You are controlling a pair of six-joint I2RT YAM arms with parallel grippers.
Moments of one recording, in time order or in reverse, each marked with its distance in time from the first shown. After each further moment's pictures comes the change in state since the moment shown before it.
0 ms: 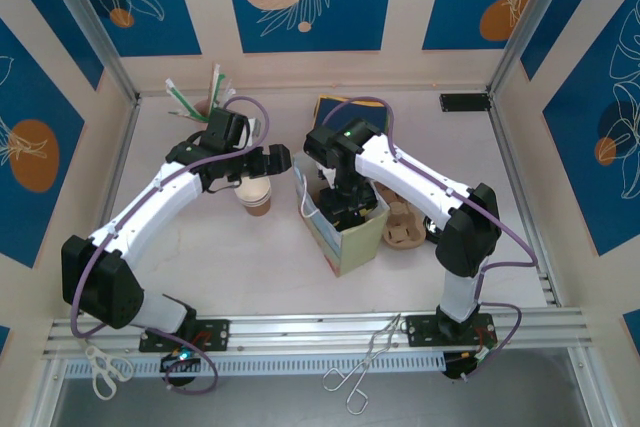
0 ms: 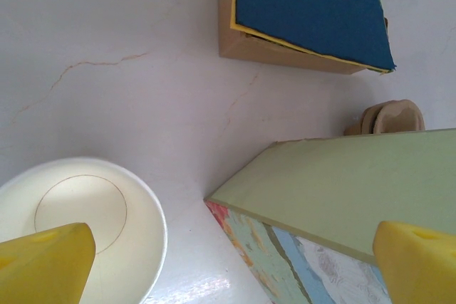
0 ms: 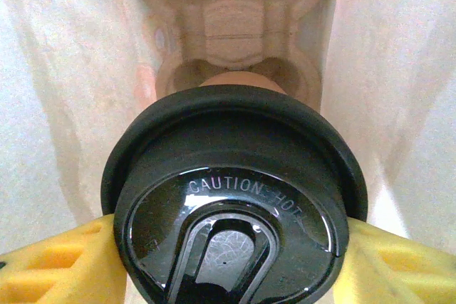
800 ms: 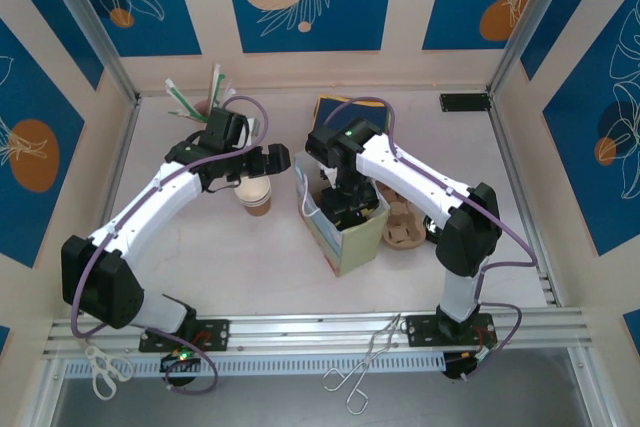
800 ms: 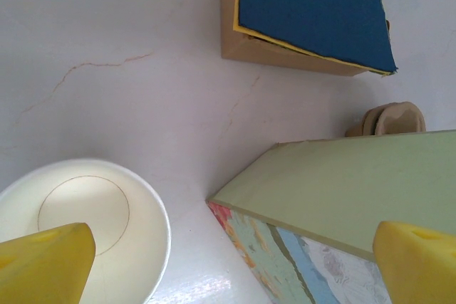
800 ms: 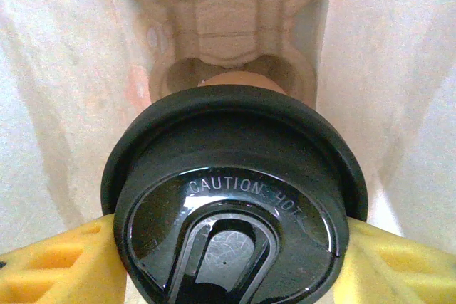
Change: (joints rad) left arm 0.005 0.000 0.000 0.000 0.000 0.000; right arm -0.011 0.000 -0.008 -0.002 -0.001 0.000
